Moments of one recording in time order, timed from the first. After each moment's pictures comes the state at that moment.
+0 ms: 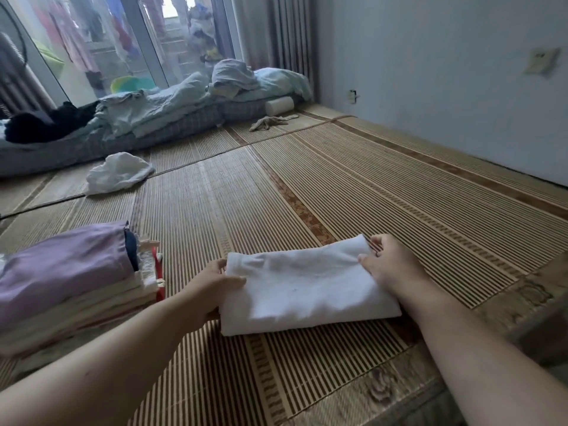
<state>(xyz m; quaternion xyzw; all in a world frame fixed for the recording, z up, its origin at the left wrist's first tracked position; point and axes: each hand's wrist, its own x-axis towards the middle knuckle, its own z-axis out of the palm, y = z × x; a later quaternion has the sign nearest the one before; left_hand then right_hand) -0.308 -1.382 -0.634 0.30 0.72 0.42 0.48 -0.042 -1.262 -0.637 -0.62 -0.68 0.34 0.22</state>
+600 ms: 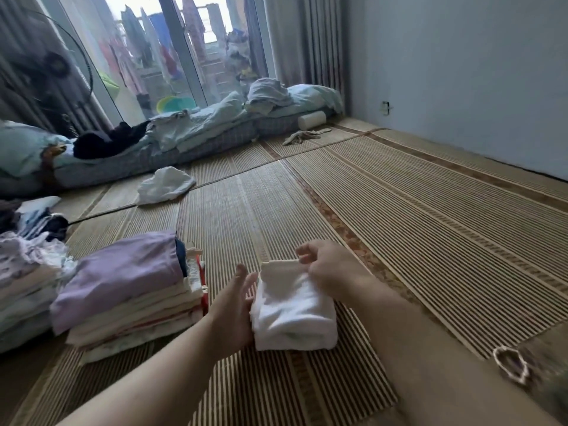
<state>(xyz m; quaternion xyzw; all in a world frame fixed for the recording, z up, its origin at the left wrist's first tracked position) -0.329 -1.409 -0.653 0.19 0.49 0.56 0.64 -0.158 -1.306 -0.590 -0.39 -0.78 0.44 0.19</state>
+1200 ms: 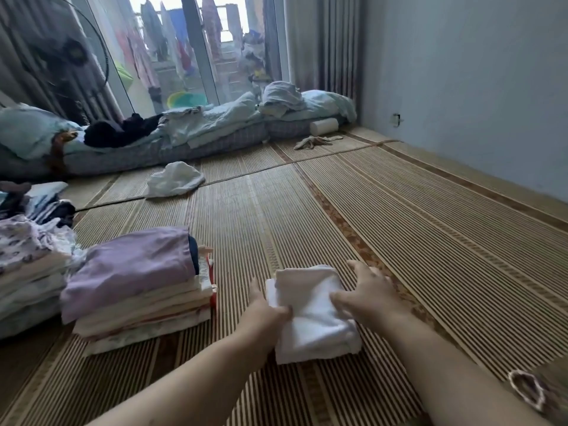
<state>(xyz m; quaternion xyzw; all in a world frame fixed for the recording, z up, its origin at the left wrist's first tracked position) -0.291 -1.407 -0.650 0.25 0.71 0.50 0.43 -0.137 -1.300 -0.631 -0.51 -0.78 0.33 0.16</state>
